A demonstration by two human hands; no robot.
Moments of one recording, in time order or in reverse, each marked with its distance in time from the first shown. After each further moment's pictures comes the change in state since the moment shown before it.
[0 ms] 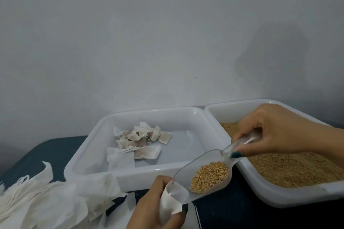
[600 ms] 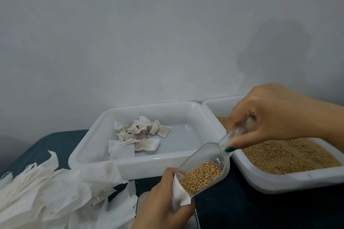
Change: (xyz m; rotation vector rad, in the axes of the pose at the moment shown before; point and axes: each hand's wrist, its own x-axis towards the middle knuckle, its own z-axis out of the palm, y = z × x) left_hand -0.001 0.005 0.016 0.068 -0.135 -0.011; right_hand -0.007 -0.030 -0.021 -0.356 0.079 -0.169
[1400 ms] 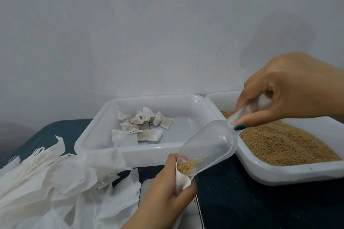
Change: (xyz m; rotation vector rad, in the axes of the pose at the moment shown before) left_hand -0.013 0.007 0.002 -0.141 0.137 0.177; right_hand 0.001 -0.015 -0.029 -0.009 0.029 -0.048
